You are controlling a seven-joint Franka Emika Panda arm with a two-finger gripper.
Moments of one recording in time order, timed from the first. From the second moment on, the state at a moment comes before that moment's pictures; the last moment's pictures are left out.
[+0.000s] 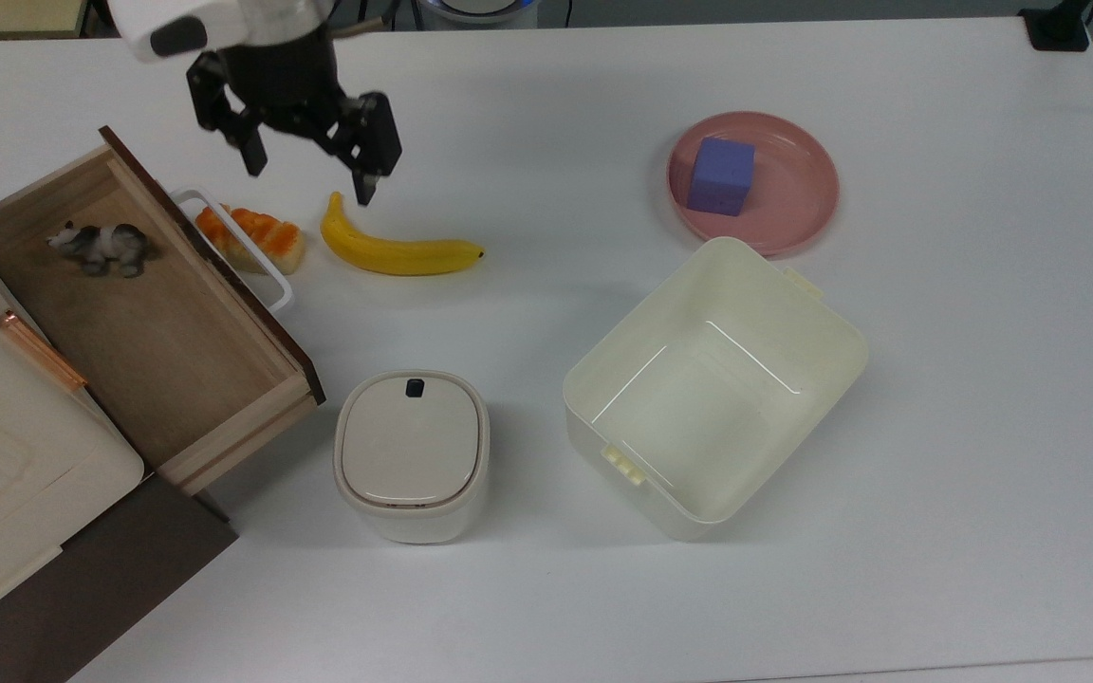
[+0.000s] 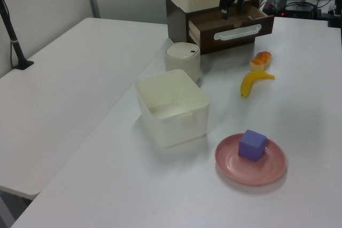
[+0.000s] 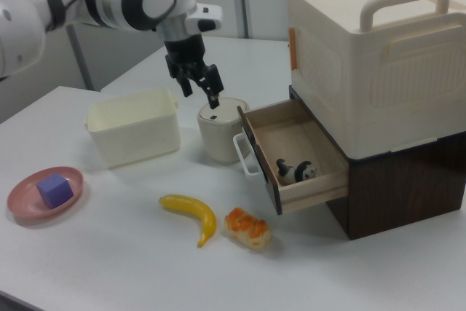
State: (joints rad) arm -0.33 0.22 0.24 -1.48 -0.08 1.82 0.21
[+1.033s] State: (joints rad) arm -0.23 0.08 0.10 -1.48 0.02 1.61 0.20
